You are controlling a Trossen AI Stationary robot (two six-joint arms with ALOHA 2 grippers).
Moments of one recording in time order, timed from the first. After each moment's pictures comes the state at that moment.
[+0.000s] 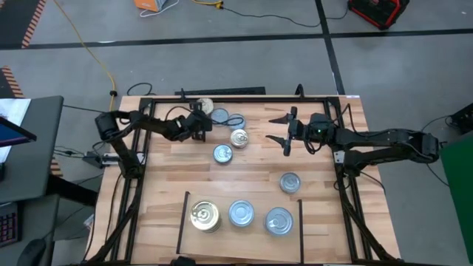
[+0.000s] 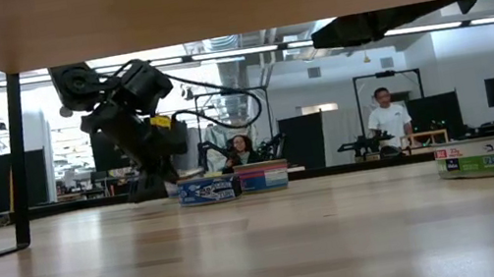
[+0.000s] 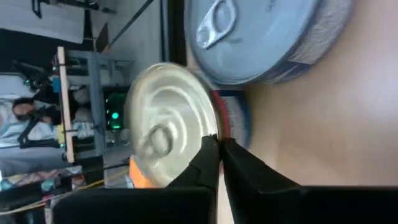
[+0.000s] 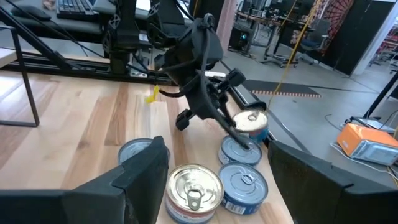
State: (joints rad) left arm 0.53 1.73 0.67 0.32 -0.56 0.92; right arm -0.31 1.04 0.45 0.45 -0.05 -0.23
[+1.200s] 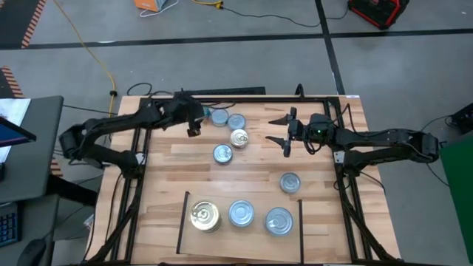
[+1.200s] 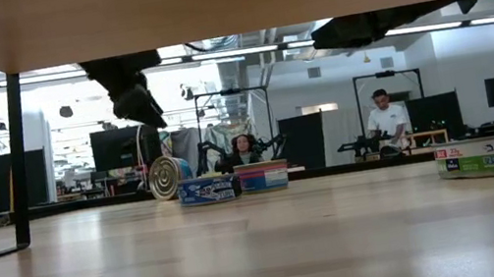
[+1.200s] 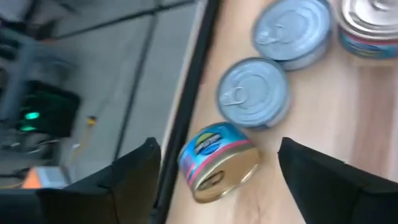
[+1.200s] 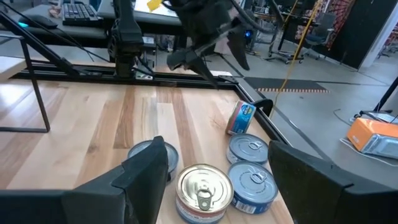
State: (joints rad) left arm 0.53 1.26 0.85 -0.24 -0.30 0.56; right arm -0.31 1.04 0.45 0.45 -0.06 -0.18
